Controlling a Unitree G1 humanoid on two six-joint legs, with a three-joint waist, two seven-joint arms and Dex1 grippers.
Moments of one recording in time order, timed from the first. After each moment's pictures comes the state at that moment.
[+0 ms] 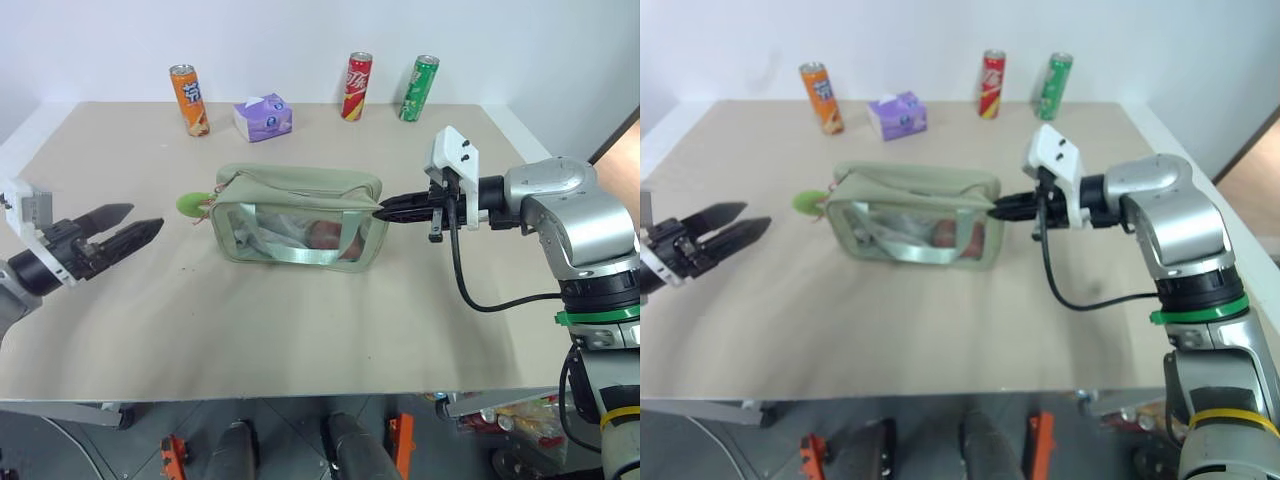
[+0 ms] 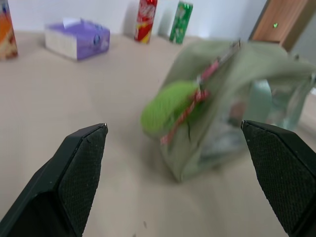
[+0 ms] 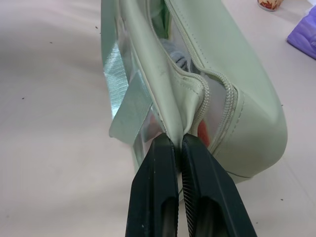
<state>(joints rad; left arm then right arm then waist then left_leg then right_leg) -0.27 0.83 0.49 -0.09 -0.88 0.65 -0.79 -0.91 -0.80 0.16 0.03 0.31 0.63 1.22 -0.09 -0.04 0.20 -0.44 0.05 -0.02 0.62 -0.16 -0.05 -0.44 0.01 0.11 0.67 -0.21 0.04</state>
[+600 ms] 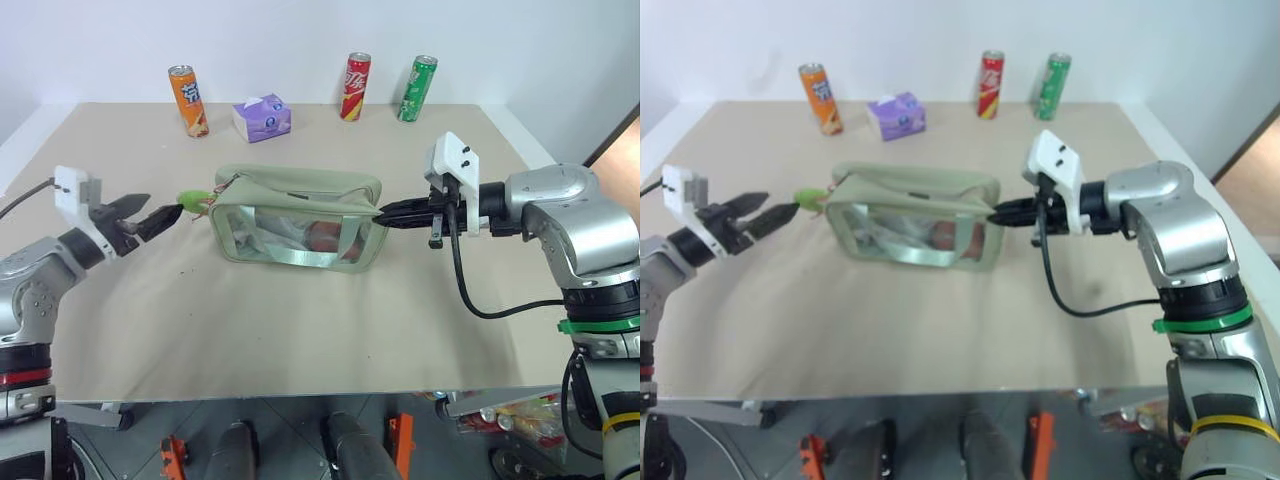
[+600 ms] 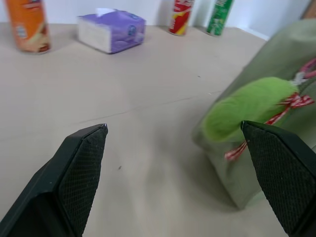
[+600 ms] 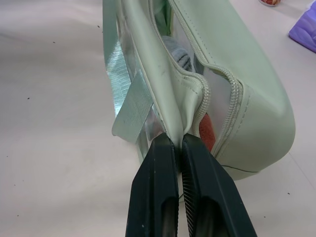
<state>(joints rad) -0.49 0.73 0.29 0.19 -0.62 0.52 -0.80 -0.87 -0.81 0.14 -0.06 0.32 0.69 1.19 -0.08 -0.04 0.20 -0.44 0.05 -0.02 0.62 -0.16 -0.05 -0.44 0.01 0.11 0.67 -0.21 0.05</state>
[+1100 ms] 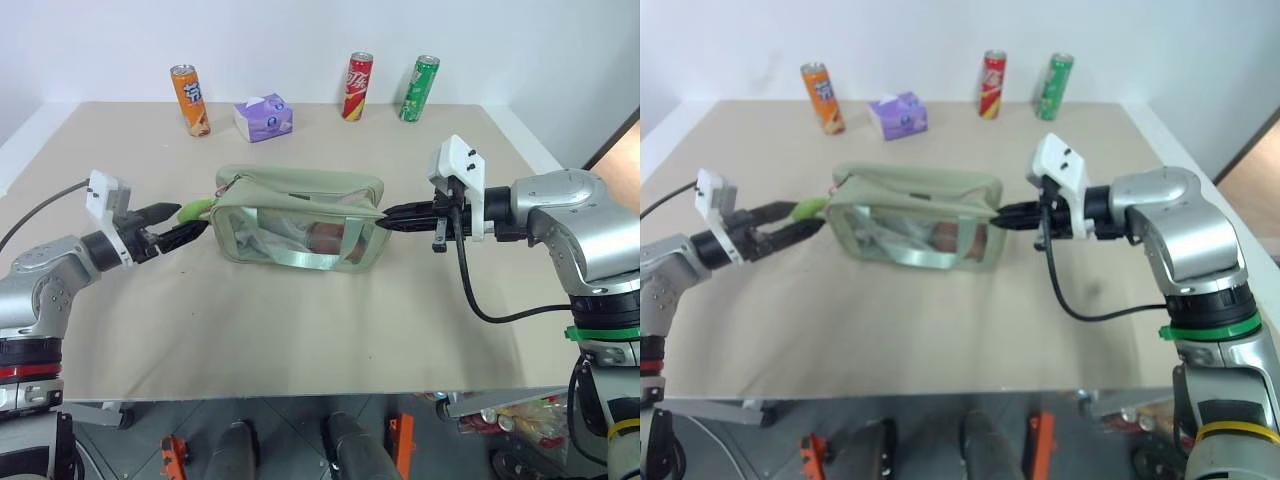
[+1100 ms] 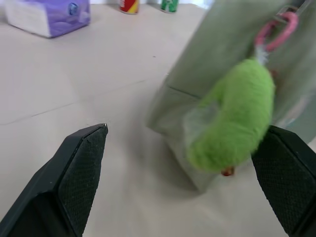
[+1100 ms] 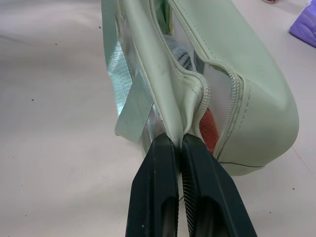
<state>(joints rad) -0.54 0.73 0.24 0.22 -0.59 0.52 -0.91 -0.84 -0.83 0.12 -0.09 0.35 0.72 1.17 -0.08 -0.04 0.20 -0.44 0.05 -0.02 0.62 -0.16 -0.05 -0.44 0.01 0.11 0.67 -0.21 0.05</state>
